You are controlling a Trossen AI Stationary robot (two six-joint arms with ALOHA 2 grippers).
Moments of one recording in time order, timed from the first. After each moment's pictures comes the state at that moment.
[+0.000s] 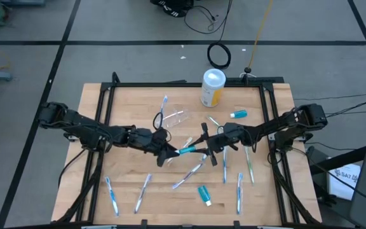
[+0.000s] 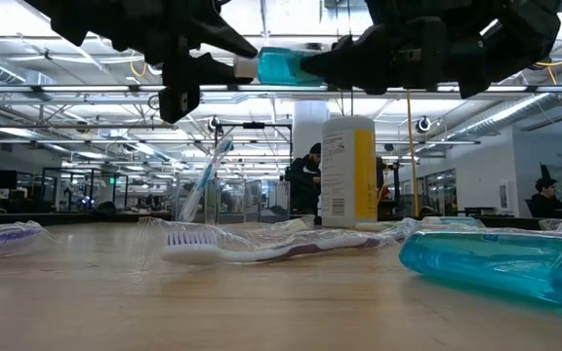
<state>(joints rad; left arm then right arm) -0.16 1.39 0.71 0.32 -0.01 -0.74 0.05 1.56 0.61 0.86 -0.19 -0.39</state>
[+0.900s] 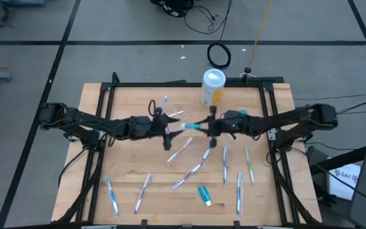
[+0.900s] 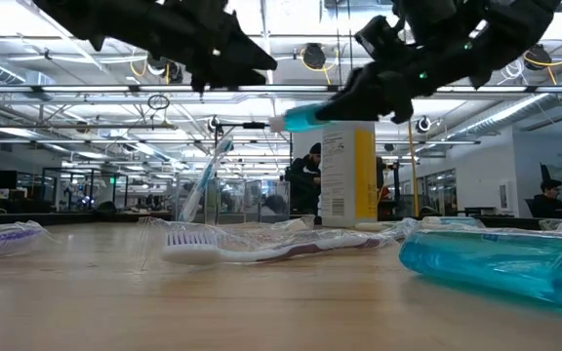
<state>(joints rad) -0.03 1.39 0.71 0.49 -0.33 -0.03 -0.10 1.36 0.61 0.47 0.07 -0.46</state>
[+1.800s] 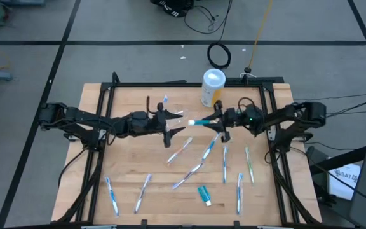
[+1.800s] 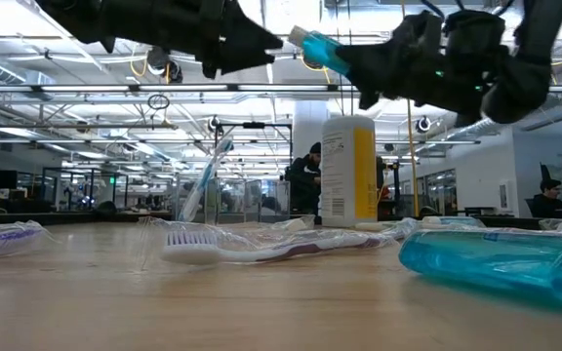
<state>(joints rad) 0.01 1.39 0.71 0.62 -0.20 0.08 -0.30 1.56 0.40 1.47 -0.47 0.13</state>
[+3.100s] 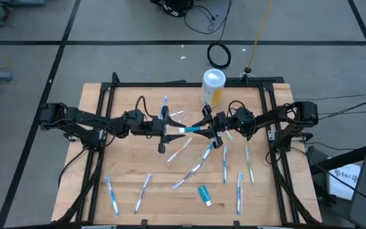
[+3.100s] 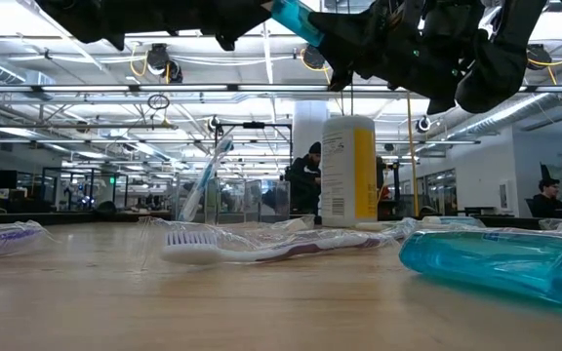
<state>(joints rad) 0.00 1.39 0.71 0.76 0.10 0.17 -0.18 1.64 0.56 1.44 -0.45 0.13</state>
